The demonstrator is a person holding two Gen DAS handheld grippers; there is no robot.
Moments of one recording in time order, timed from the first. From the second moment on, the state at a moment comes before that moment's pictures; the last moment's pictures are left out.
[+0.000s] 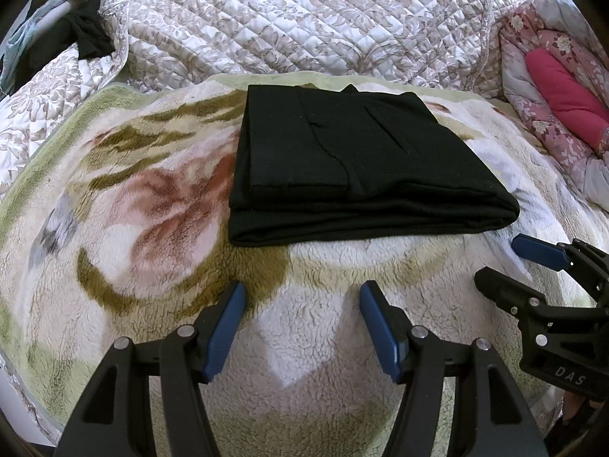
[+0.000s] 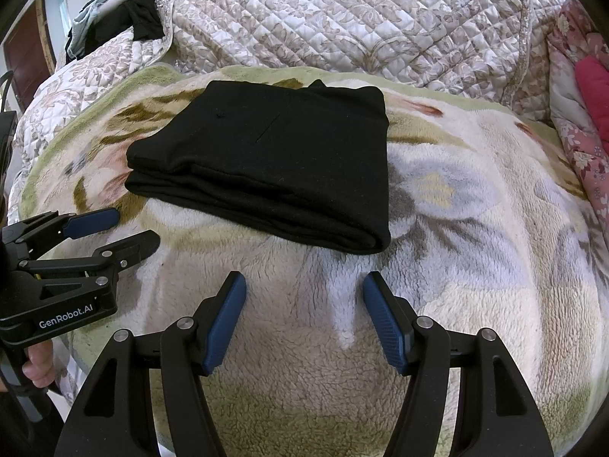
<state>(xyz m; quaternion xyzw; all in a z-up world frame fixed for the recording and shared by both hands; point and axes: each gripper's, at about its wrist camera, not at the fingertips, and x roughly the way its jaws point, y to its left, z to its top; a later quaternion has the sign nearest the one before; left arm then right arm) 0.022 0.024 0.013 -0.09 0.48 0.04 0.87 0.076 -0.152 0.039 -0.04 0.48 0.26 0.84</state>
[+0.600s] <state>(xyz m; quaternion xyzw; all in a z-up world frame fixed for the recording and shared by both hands) 0.023 0.024 0.014 -0.10 0.48 0.04 0.87 0.076 -0.151 0.039 -0.04 0.48 0.26 0.84</state>
